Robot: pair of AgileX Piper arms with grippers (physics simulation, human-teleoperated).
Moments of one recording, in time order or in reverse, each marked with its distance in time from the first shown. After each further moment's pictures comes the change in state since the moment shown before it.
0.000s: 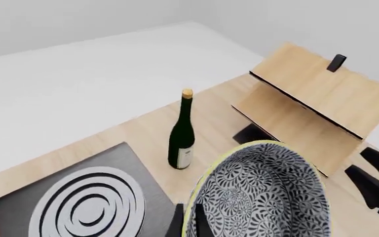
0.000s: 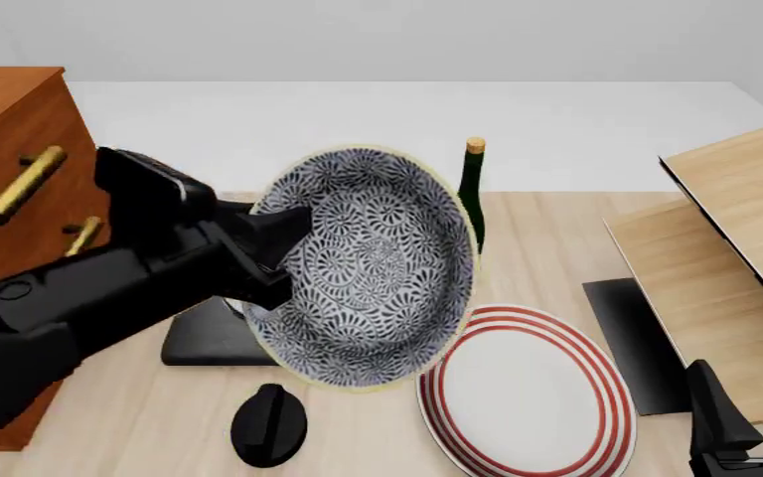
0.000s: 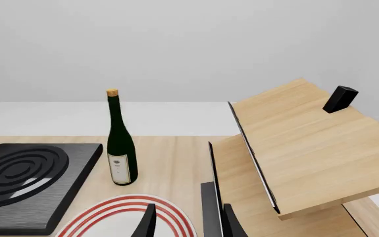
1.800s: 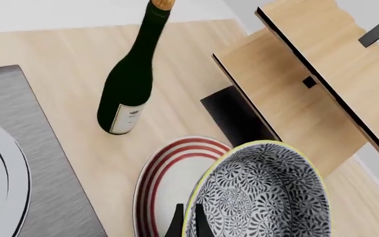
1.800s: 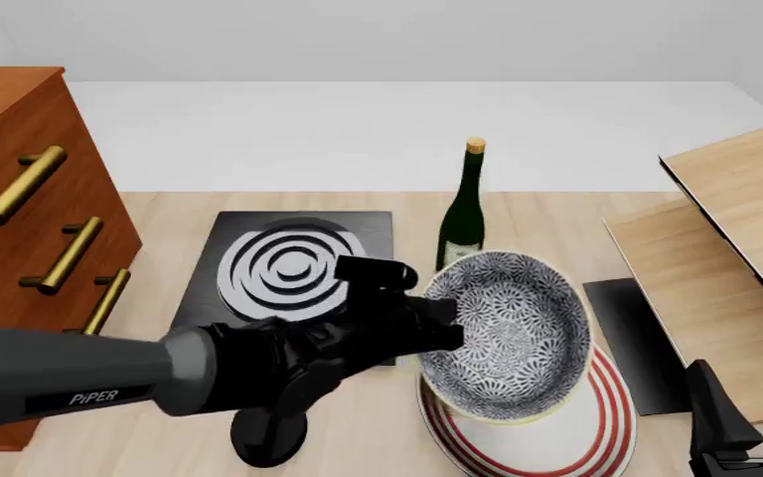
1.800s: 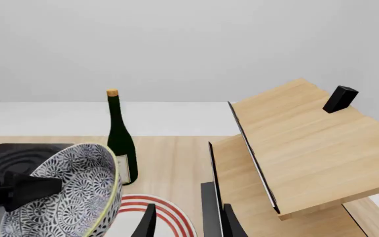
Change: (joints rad) left arm -0.164 0.732 -0.115 -0.432 -0.369; right arm 0.000 0.000 0.000 0.000 0.000
